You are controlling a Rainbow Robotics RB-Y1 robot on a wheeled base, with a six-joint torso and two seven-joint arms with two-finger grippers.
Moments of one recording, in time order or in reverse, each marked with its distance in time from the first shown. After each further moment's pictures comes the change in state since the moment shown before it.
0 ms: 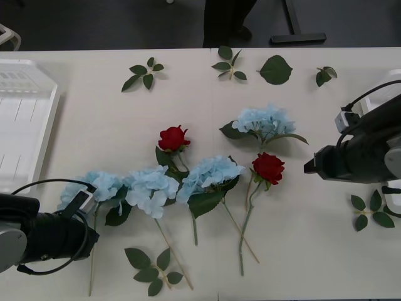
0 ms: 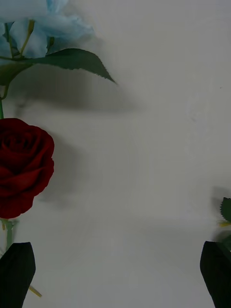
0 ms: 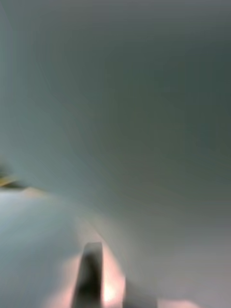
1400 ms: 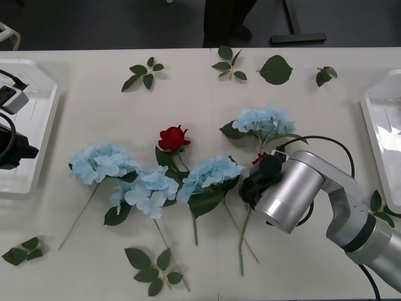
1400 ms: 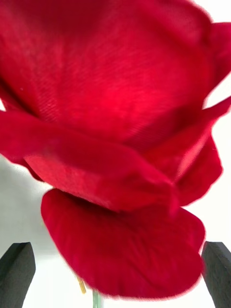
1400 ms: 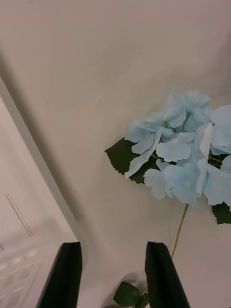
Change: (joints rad) right arm -0.022 0.538 0.269 0.268 0.573 0.058 -0.361; left arm -0.234 0.256 0.394 -0.089 0.224 0.372 0.040
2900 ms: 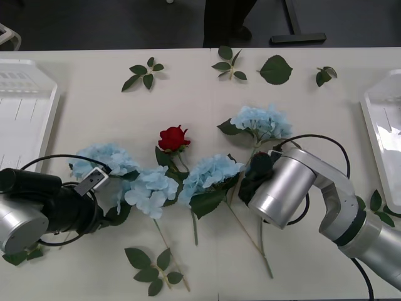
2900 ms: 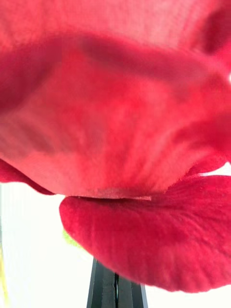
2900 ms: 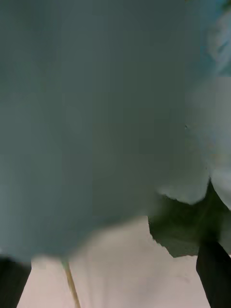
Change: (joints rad) right arm -0.044 0.019 0.013 0.056 -0.016 0.037 0.010; left arm 0.044 -0.234 -0.521 0.068 -0.470 -0.332 -0.001
